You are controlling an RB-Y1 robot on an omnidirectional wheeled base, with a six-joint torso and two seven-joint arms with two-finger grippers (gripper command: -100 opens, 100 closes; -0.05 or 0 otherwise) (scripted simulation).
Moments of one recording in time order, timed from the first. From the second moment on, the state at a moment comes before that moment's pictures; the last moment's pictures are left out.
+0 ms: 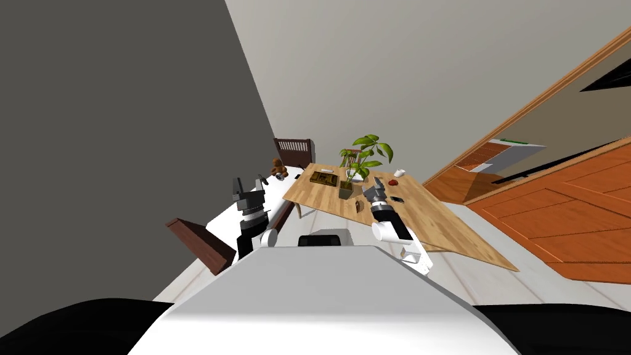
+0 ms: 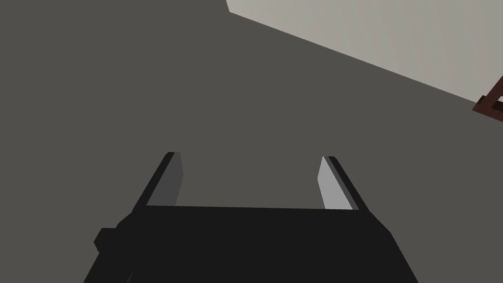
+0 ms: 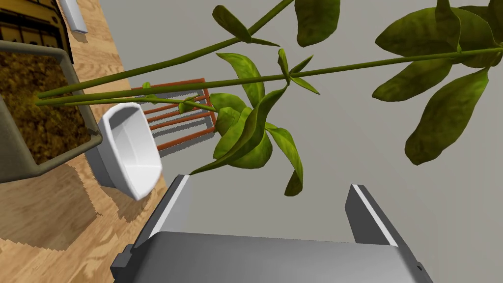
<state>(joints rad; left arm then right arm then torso) 0.53 -0.03 -0.01 -2.25 0.12 -0.62 0.01 0.42 -0.20 -0.13 -2.12 -0.16 0.01 -0.36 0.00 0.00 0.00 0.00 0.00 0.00</state>
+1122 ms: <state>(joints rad) 0.53 -0.03 -0.01 -2.25 0.12 -0.62 0.01 0.34 -0.24 -0.23 -1.98 -0.22 0.31 -0.68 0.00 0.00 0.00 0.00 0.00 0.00</state>
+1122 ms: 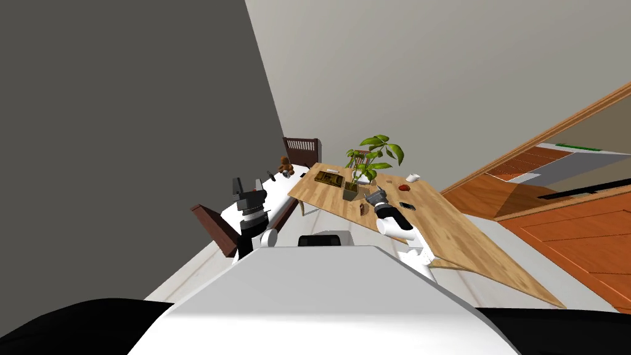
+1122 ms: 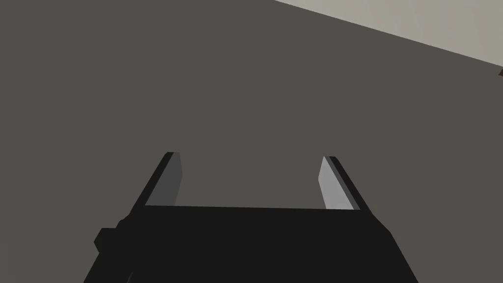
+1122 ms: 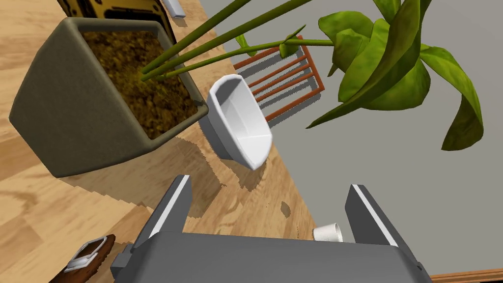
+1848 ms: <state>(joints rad) 0.53 -0.03 -0.01 -2.25 0.12 -0.62 0.01 0.30 -0.26 -0.29 -1.88 -0.25 0.50 -0.88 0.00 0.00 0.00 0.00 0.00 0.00</state>
